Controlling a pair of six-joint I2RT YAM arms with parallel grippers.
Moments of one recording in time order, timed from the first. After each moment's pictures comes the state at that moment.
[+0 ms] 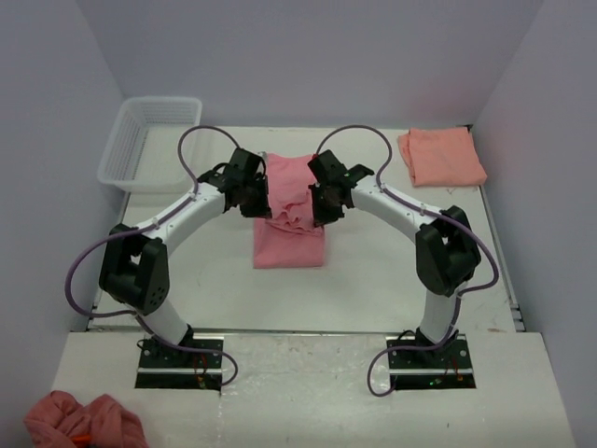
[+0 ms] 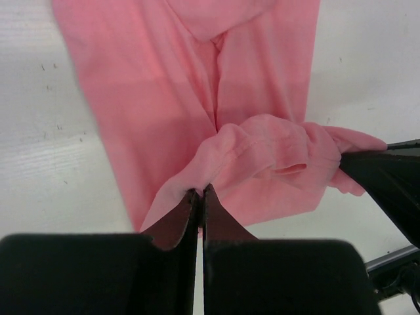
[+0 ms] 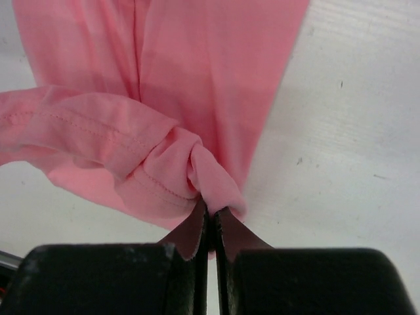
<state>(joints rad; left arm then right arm) -0.45 1.66 1.27 -0.60 0.11 -0.51 0.64 1.87 1.50 -0.75 0.00 0.51</state>
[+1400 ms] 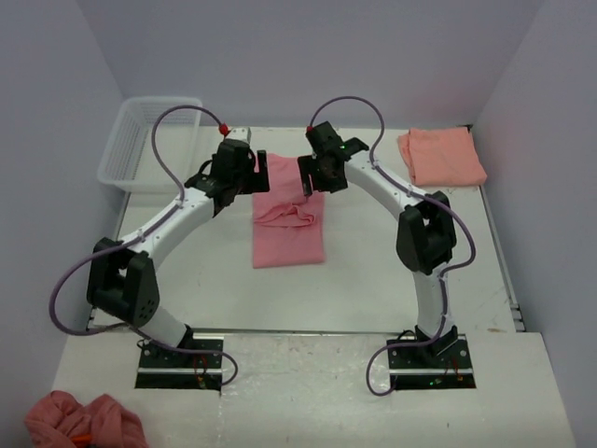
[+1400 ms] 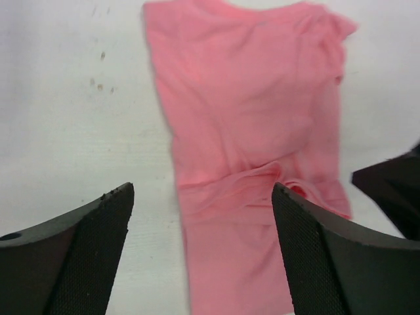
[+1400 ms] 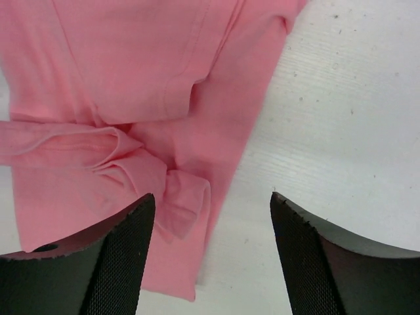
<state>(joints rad) -0.41 1.61 1.23 -0.34 -0.22 -0.37 0.56 2.13 1.91 -0.84 0.09 0.32</state>
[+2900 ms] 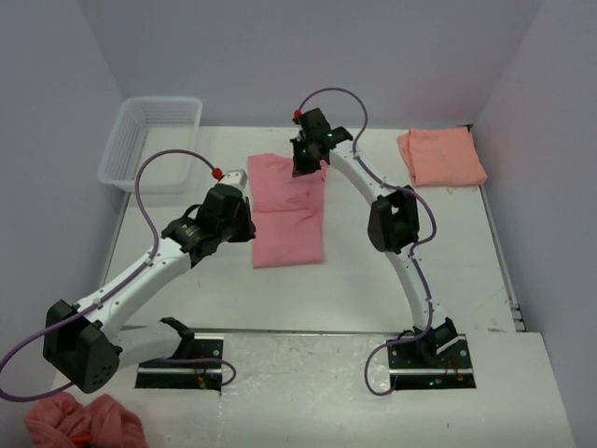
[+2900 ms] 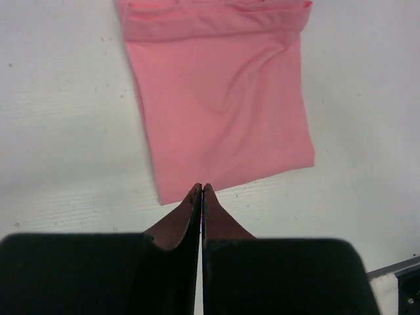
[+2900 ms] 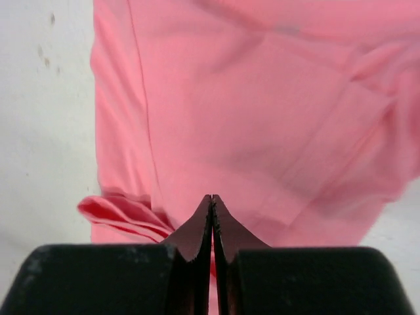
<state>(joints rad) -0.57 1.16 0.93 -0.50 -0.13 -0.54 0.54 2.53 2.39 -0.83 -0.15 0.37</state>
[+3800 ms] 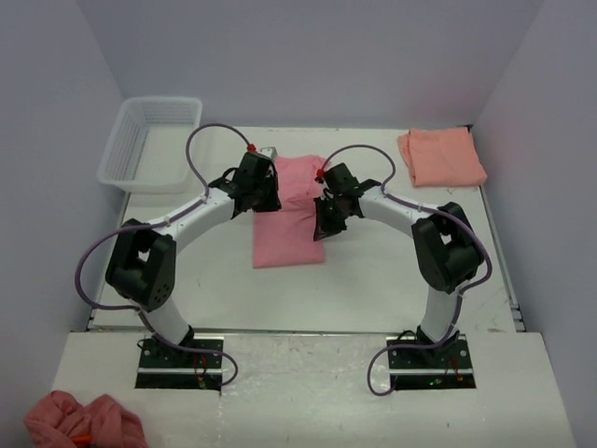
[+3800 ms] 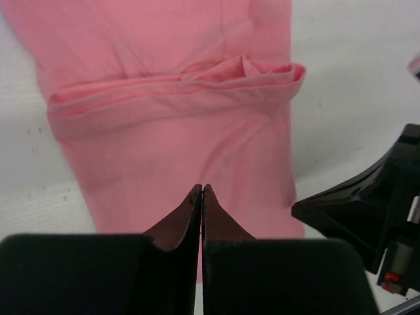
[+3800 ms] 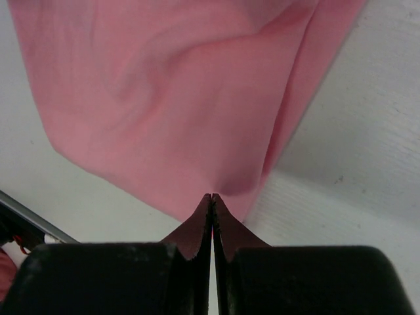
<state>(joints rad) -0.51 1.67 1.20 -0.37 0.01 -0.50 0.56 1.87 1.29 -0.53 -0.29 0.45</state>
